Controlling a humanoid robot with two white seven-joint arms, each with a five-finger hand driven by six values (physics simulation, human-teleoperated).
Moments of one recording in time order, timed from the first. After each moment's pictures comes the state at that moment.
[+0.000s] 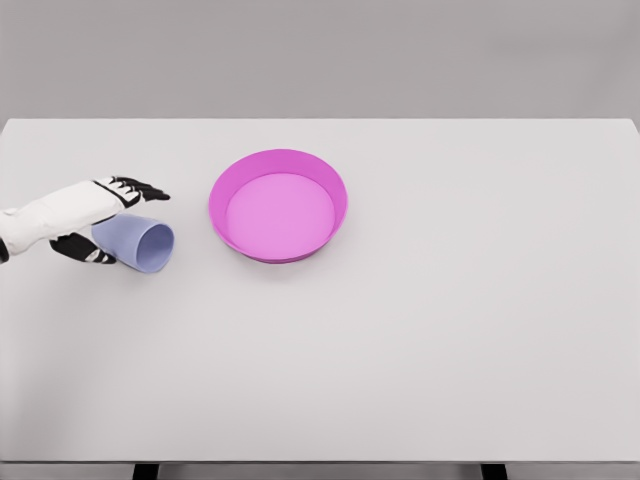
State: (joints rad) left arm -0.36 0.78 -0.29 -1.35 -0.40 -0.61 -0.48; right arm 0.03 0.00 -0.04 0.00 0.10 -0.09 0.06
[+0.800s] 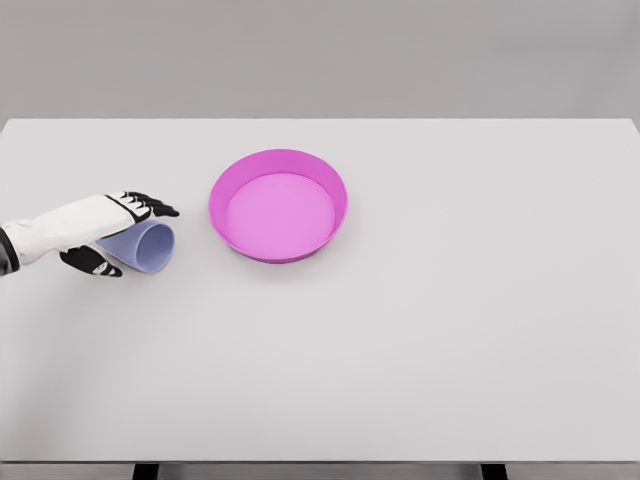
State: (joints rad) left arm -0.36 0.79 -0.35 -1.36 -0.40 -0.61 -0.48; right arm 0.03 0.00 -0.04 0.00 0.10 -0.09 0.06
